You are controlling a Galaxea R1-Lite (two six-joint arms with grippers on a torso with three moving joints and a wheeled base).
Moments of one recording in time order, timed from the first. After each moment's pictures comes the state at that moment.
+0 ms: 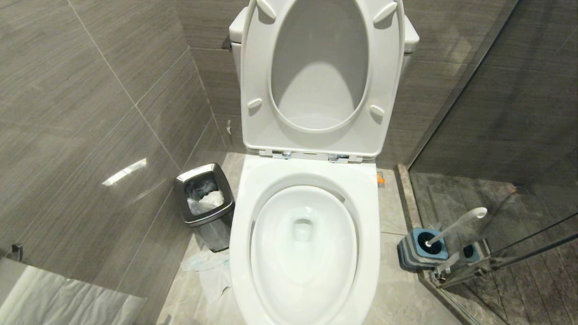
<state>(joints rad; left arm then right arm) 0.00 0.00 -0.01 -0.19 -0.08 0.11 0.00 0.00 0.00 0.00 0.00 -0.01</state>
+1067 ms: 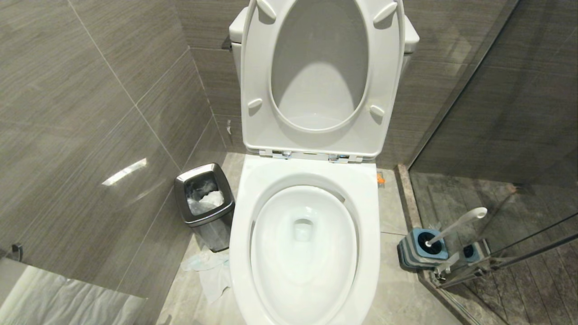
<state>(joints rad) 0.00 0.00 0.00 0.01 -0.02 0.03 0.00 0.00 0.00 0.00 0.00 -0.01</state>
